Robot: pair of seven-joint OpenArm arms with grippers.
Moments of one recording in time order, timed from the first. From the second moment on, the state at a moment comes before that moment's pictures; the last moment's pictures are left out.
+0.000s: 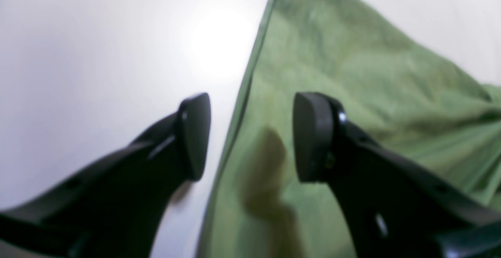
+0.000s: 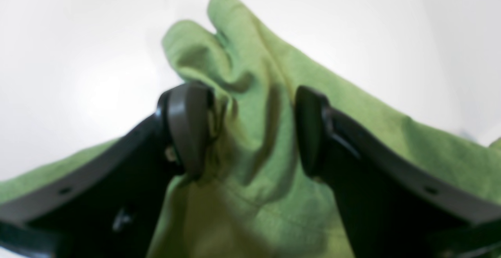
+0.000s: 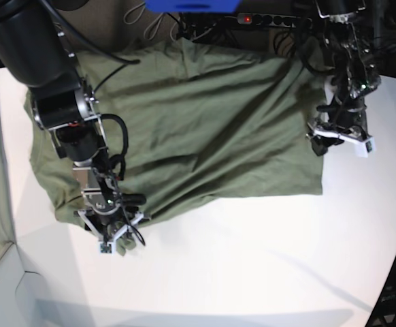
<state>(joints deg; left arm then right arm) 8.9 -7.4 -21.3 84.9 -31.0 -7.0 30.4 40.2 4.2 -15.1 17.2 13.5 -5.8 1.1</state>
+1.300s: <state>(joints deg) -22.8 -17.5 -5.4 34.4 -31.8 -10.2 4.2 23.5 10.7 -14.7 53.1 13.5 -6.5 -1.3</state>
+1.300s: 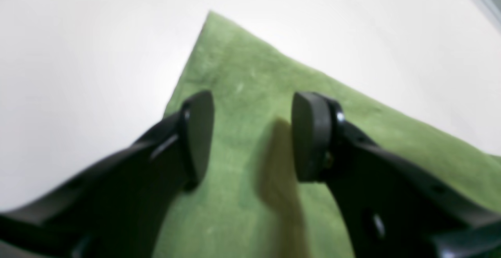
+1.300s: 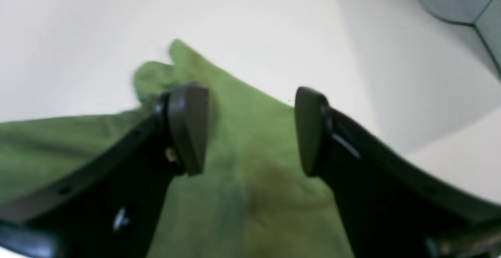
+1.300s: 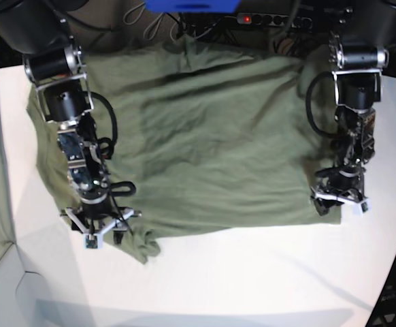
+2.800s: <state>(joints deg) -12.9 -13.6 -15.5 50.0 -21.3 -8.7 11.3 30.5 13.5 -14.6 29.7 13.9 -1.9 0.5</state>
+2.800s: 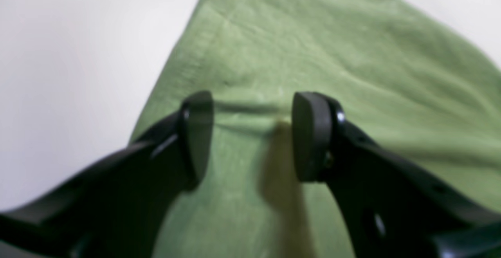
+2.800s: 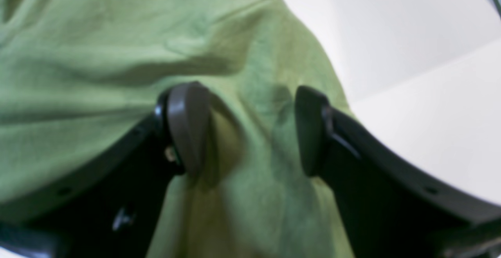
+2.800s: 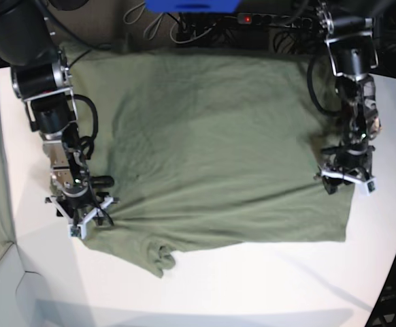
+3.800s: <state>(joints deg) 5.5 -10.8 -21.9 81.5 -22.4 -7.4 34.6 2.0 11.1 2.3 75.5 13.6 -2.9 -21.5</state>
